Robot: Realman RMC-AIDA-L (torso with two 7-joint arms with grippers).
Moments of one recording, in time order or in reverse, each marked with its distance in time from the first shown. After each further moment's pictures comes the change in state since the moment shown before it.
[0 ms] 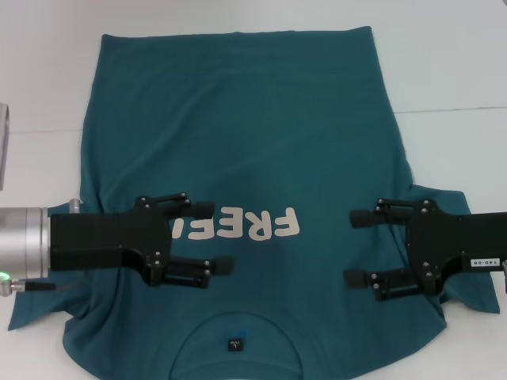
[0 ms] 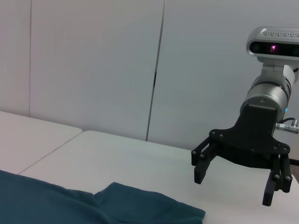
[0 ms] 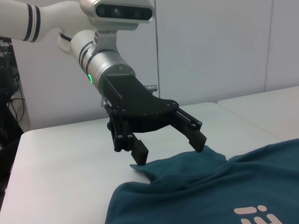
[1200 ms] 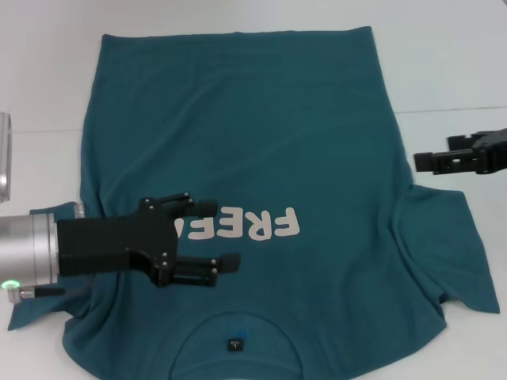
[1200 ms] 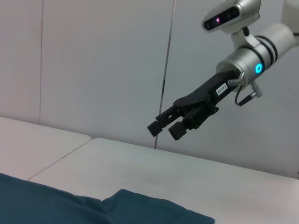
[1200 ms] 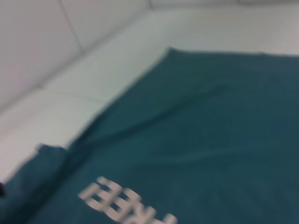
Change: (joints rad) left arm 0.019 -0.036 -0.030 0.000 0.002 -0.023 0.036; right arm 0.061 -0.035 0.078 -0.327 -0.278 0.165 0.798
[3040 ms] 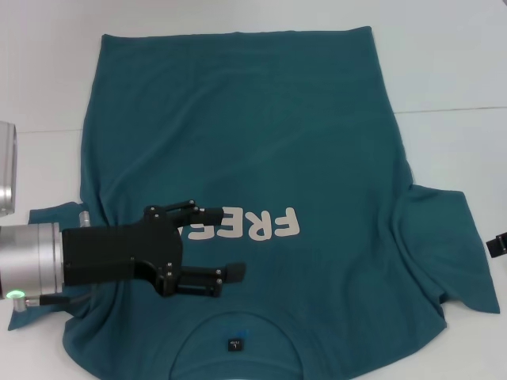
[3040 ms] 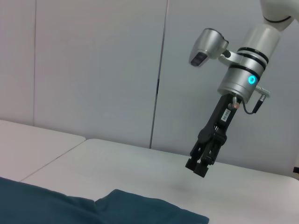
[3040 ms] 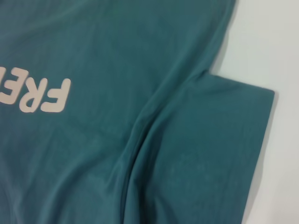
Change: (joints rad) left arm 0.012 -0.014 0.006 0.002 0.000 0.005 0.028; right arm 0.082 -0.082 0.012 0.097 -0.451 -0.160 0.298
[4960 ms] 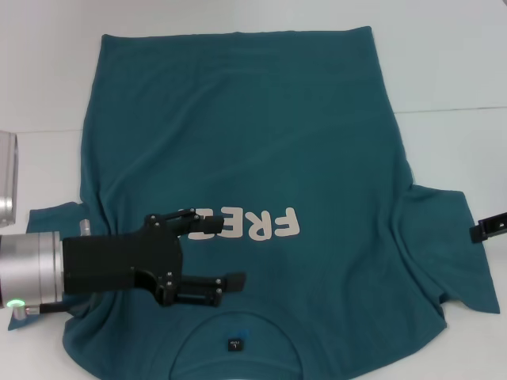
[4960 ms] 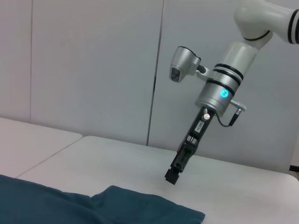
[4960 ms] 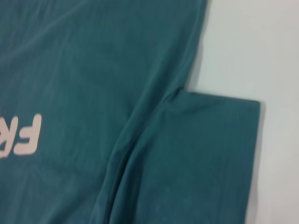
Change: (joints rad) left arm 0.013 -0.003 0.008 0.006 0.001 0.002 0.017; right arm 0.094 -0.071 0.096 0.382 -0.010 0.232 -0.004
